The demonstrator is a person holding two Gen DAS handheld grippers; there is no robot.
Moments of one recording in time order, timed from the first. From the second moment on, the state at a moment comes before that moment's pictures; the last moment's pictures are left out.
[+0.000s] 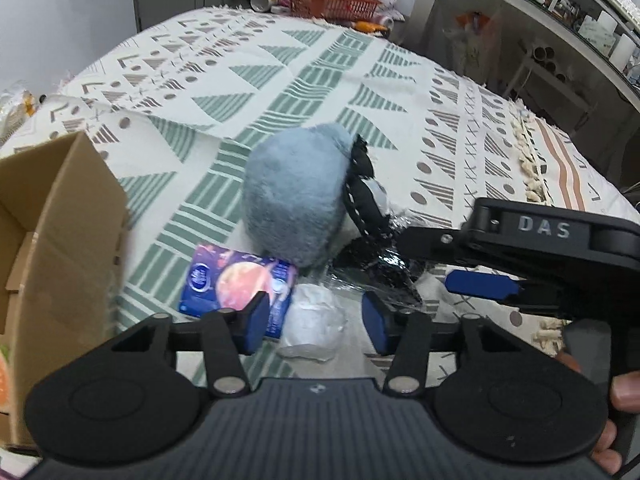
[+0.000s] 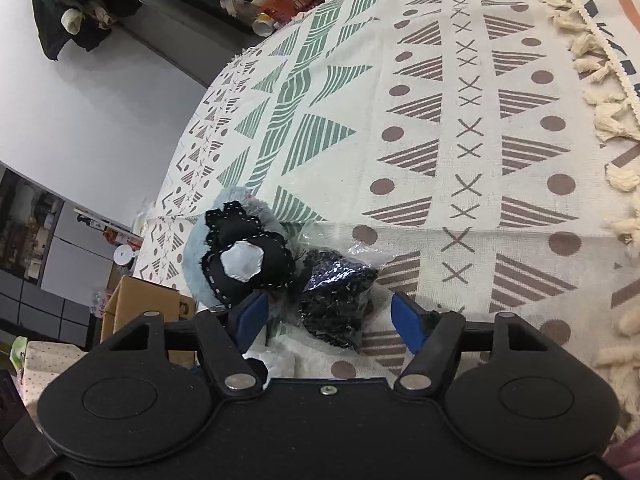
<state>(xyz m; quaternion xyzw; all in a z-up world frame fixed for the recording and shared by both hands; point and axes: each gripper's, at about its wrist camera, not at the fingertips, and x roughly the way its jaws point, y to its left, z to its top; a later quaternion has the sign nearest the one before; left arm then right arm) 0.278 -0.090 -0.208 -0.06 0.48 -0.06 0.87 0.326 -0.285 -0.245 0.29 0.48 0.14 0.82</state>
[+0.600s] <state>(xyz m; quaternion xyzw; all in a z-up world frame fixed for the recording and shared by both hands) 0.262 -0.091 -0.197 -0.05 0.47 -0.05 0.88 0.311 -0.283 -0.240 0.27 0.48 0.12 0.83</state>
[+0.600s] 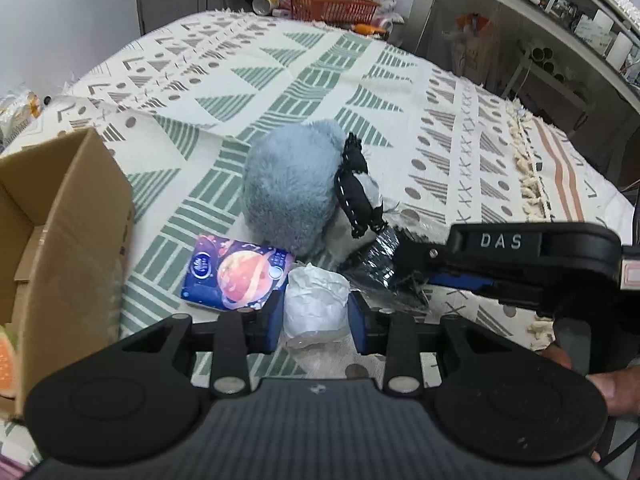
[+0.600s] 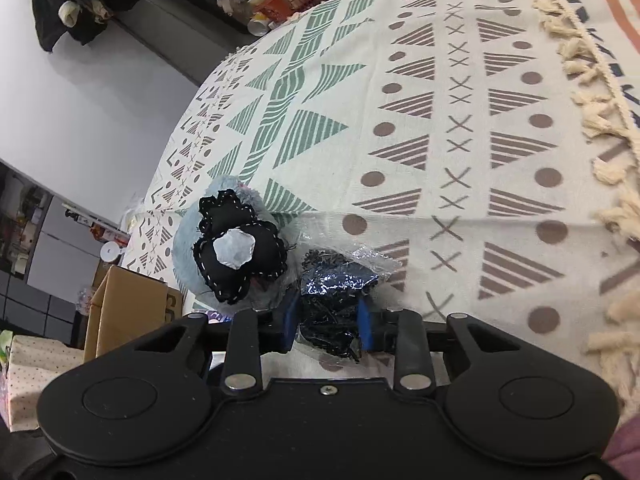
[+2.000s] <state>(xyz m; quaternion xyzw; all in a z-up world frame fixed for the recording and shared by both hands) 0.197 -0.001 -0.098 -0.15 0.36 -0.03 0.92 0.231 -0.230 -0.119 0.20 0.38 0.13 0.89</state>
